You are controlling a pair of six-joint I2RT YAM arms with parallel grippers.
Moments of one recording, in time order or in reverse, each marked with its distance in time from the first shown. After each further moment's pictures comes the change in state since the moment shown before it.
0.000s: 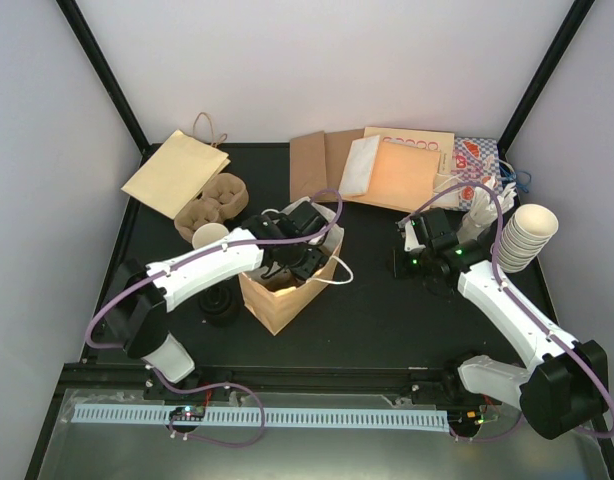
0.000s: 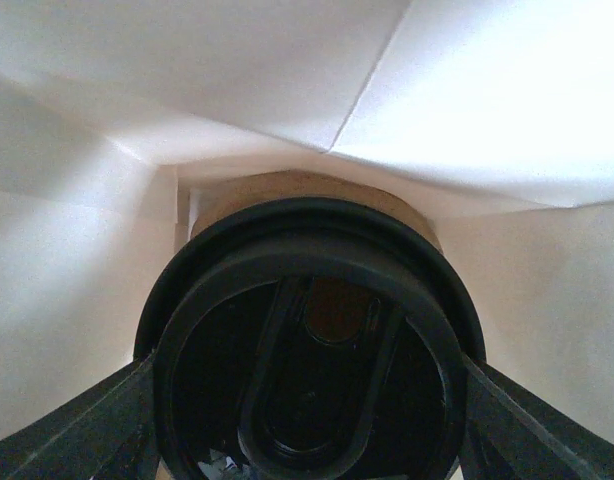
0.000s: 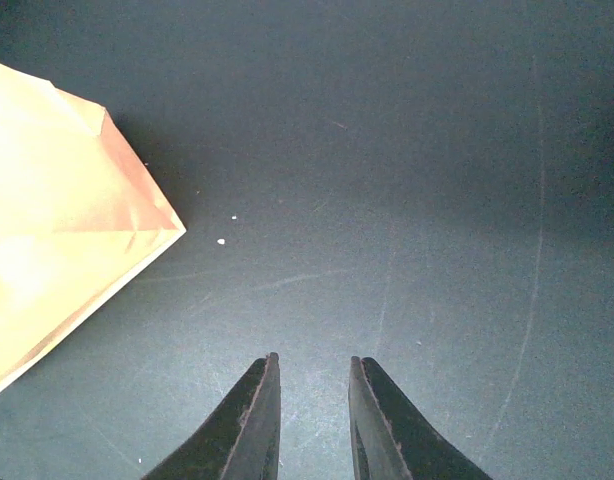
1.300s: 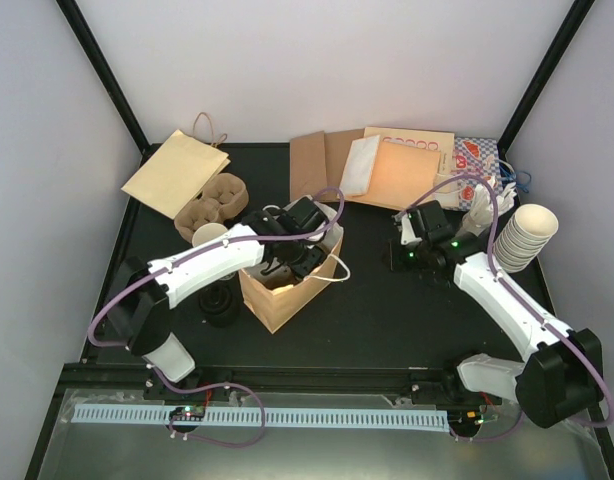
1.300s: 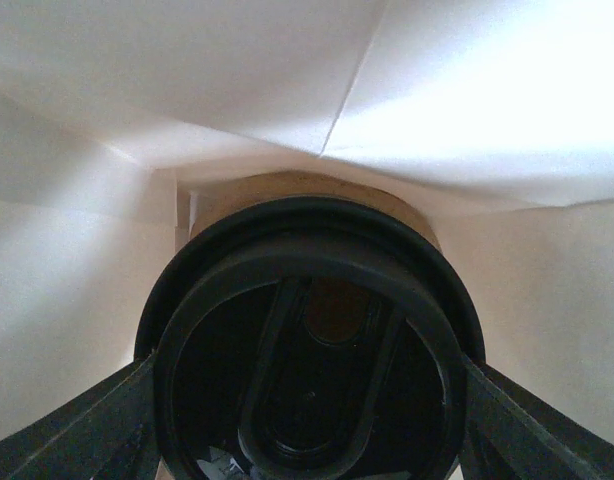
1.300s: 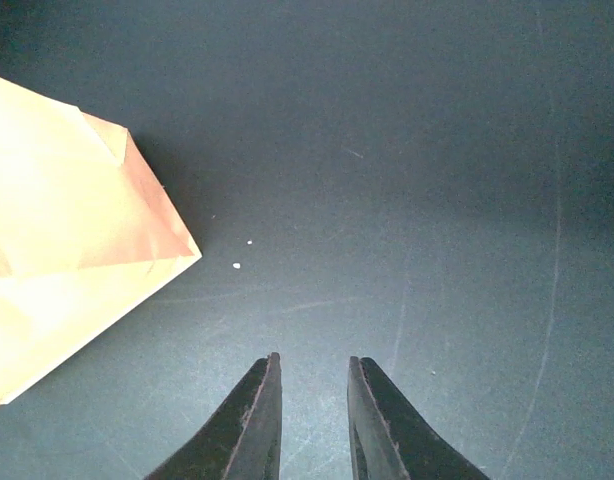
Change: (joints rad) left arm 0.021 0.010 0.021 -0.010 0.023 0.067; right arm 0.000 0.065 0.053 0.022 -0.013 -0.001
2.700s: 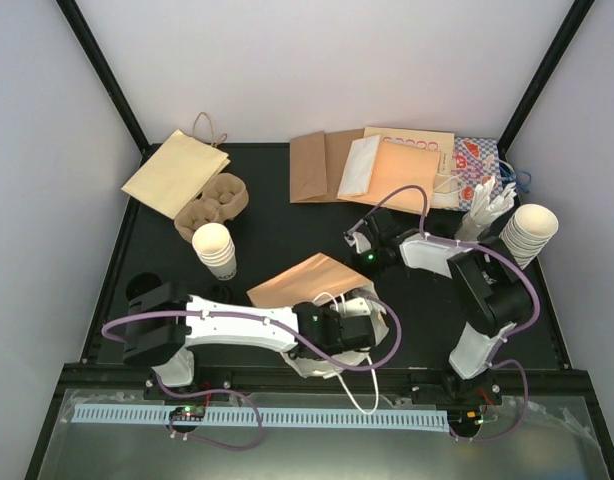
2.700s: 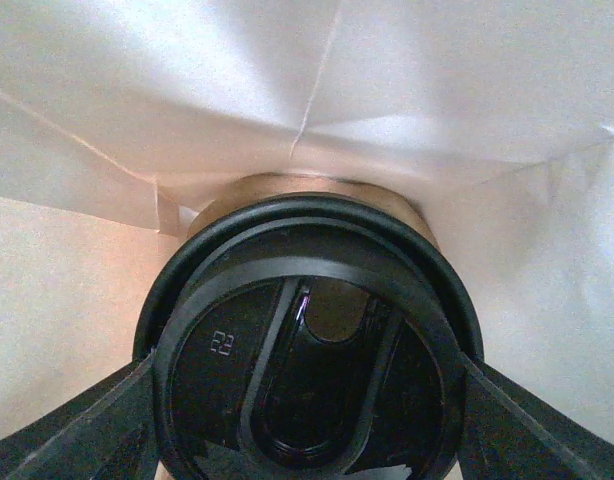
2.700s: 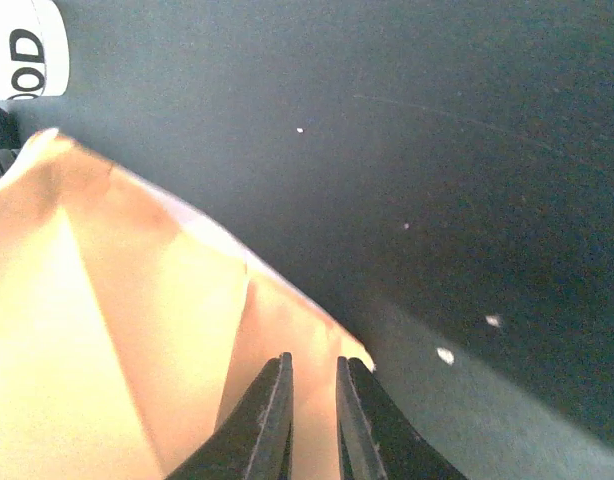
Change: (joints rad) left arm -0.607 0.060 -0.174 0.137 -0.766 0.018; right arm 0.092 0.556 -0.009 0.443 -0.492 0.087
